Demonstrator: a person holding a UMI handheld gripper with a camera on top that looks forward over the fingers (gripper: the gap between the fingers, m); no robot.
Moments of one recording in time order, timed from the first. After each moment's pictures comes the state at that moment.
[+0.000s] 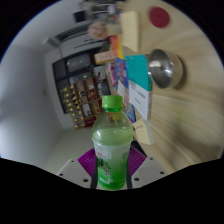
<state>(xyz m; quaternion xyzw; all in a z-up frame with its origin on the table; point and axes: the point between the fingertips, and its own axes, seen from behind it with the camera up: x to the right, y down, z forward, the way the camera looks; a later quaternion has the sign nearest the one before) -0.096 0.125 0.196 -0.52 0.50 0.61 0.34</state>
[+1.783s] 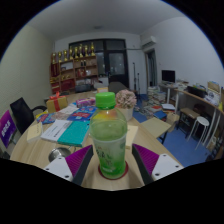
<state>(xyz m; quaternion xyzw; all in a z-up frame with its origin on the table) 0.271 0.086 0.058 -0.81 0.12 -0.03 0.57</state>
